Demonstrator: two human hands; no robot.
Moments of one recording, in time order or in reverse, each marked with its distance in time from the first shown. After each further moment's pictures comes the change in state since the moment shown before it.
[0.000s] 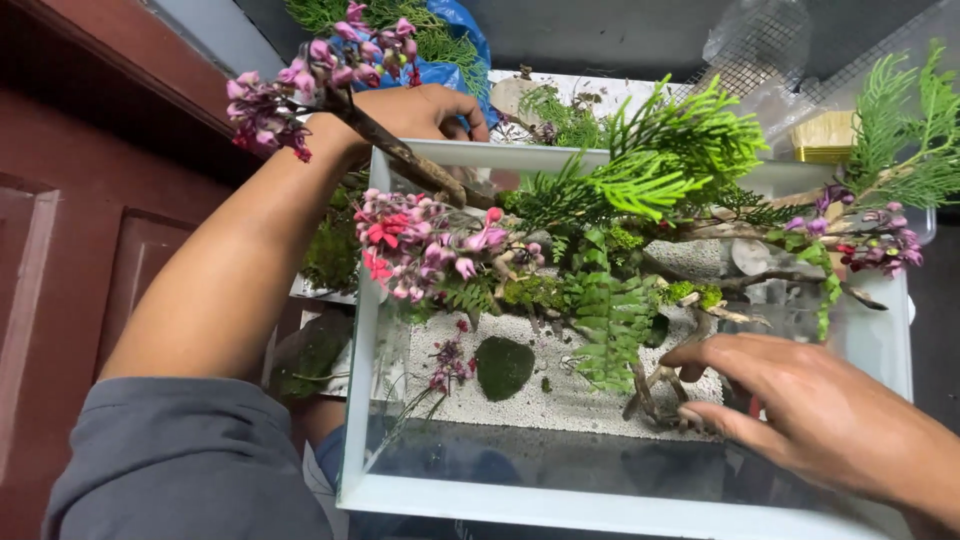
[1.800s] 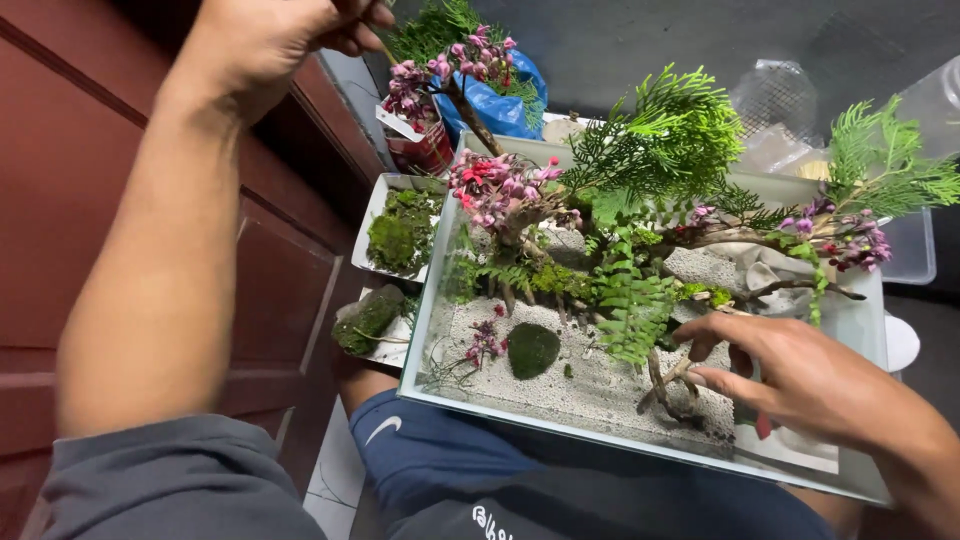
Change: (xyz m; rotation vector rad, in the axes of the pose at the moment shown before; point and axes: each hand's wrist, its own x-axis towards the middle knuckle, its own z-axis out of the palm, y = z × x) left_hand -0.232 0.075 -0.033 -0.384 0.904 0.200; right_hand -0.019 -0.055 -0.026 -0.019 -0.117 0.288
